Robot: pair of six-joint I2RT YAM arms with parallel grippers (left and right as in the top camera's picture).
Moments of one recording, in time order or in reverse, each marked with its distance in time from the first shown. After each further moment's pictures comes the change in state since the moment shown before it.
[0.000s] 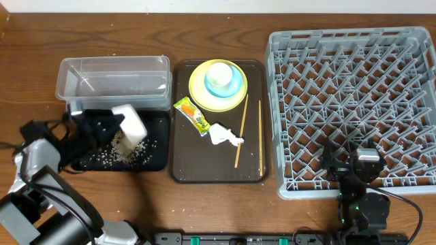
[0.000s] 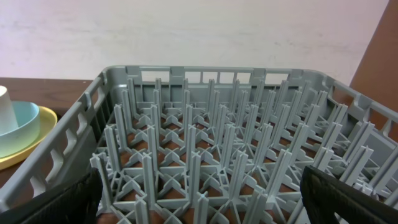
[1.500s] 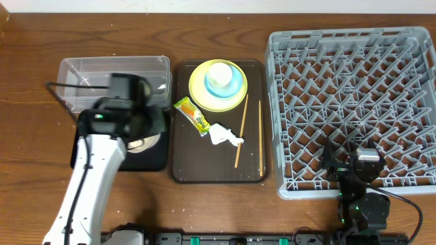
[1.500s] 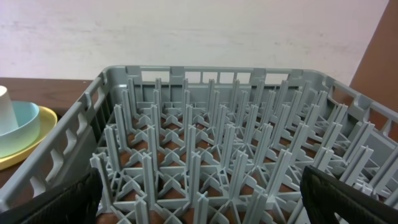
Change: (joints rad) left arm -0.768 -0.332 0.179 -0.135 -1.252 -0.376; right arm 0.000 0.000 0.000 0.000 0.000 0.000
